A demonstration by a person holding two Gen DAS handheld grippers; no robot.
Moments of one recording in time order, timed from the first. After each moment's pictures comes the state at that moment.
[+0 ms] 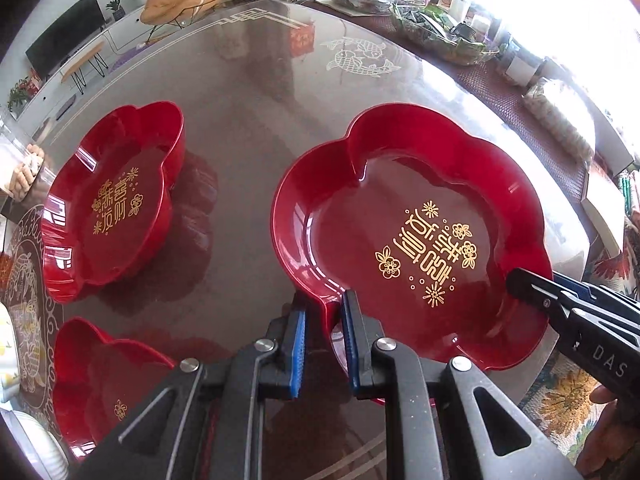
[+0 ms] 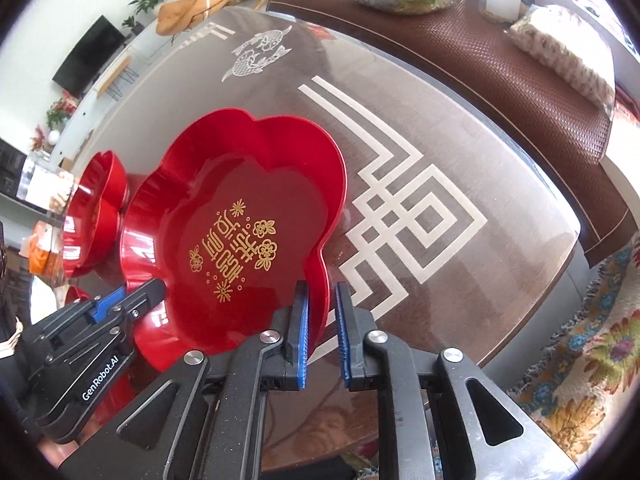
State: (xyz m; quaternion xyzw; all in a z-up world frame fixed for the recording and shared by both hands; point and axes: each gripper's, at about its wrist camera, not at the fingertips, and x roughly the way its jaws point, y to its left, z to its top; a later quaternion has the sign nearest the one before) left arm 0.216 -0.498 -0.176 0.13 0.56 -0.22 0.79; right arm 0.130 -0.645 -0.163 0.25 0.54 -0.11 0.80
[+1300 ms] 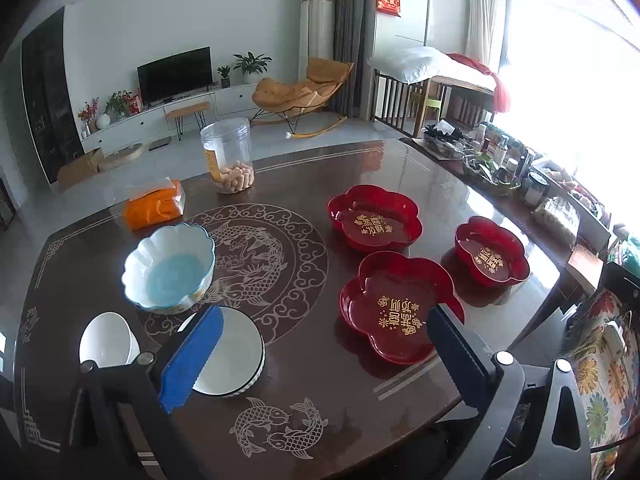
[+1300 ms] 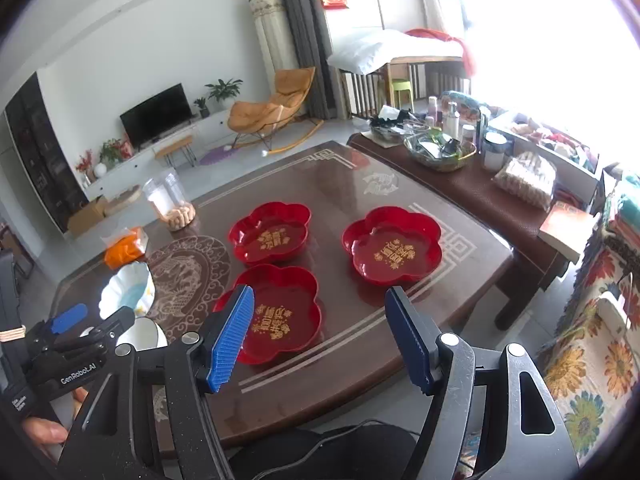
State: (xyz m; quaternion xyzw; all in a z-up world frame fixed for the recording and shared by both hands) left arm 0.054 -0.165 -0.004 0.04 0.37 -0.15 0.91; right arm -0.039 -0.399 0.032 0.14 0.33 -0.12 0.93
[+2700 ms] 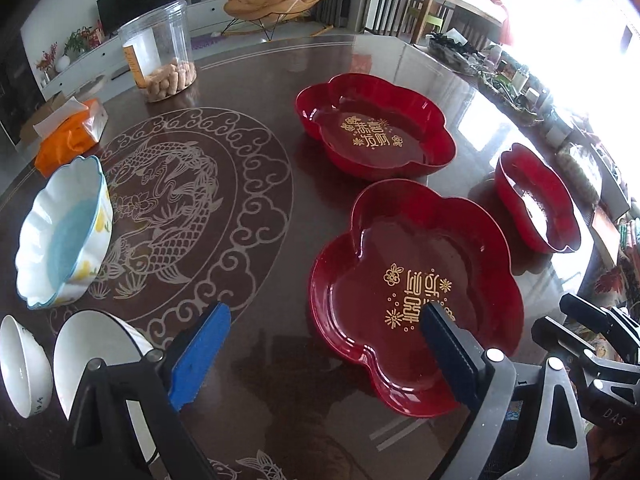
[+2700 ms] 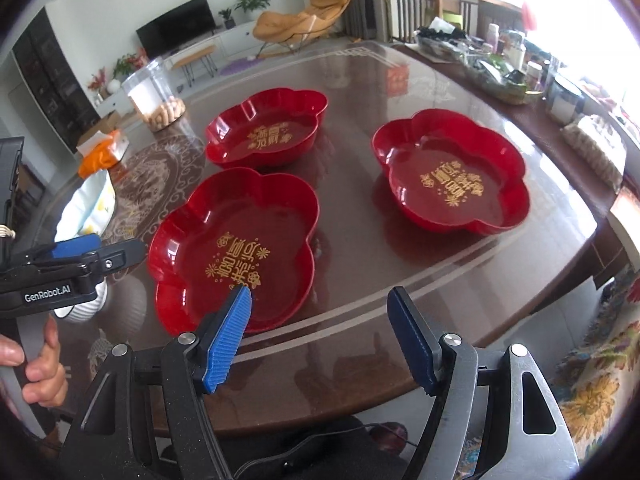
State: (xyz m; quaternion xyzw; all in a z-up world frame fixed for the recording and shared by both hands) left arm 0.182 -0.228 -0.141 0.05 0.53 -0.17 0.83; right arm 0.080 -0.425 -0.121 0.13 0.48 -0.01 0.87
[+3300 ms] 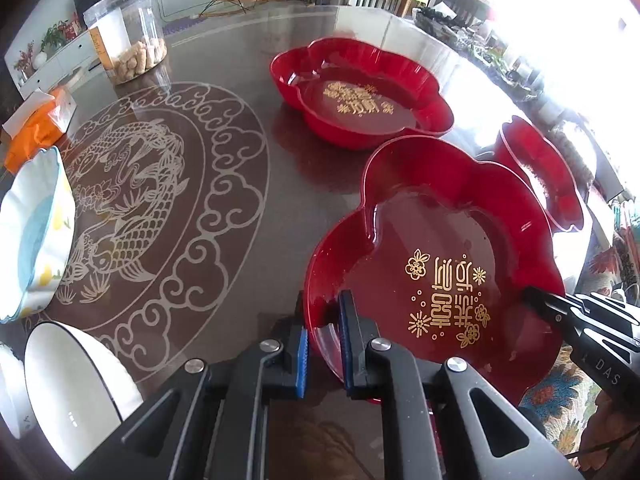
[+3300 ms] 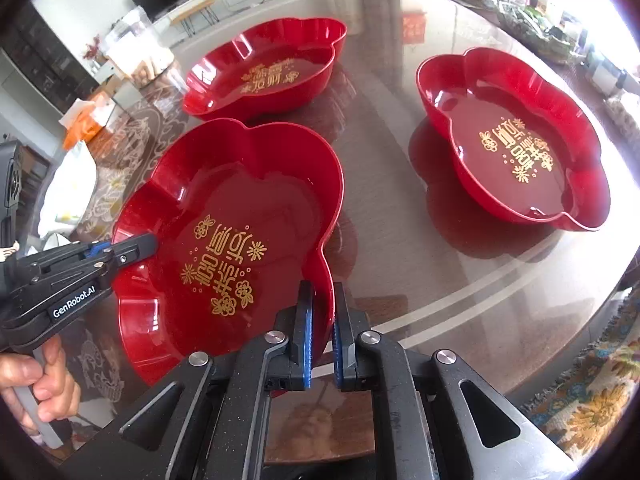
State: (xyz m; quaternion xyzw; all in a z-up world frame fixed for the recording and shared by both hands) left arm 0.185 -0.237 -0.160 0.06 0.55 -0.20 0.81; right arm 0.103 -0.430 -0.152 0.15 0.54 0.00 0.83
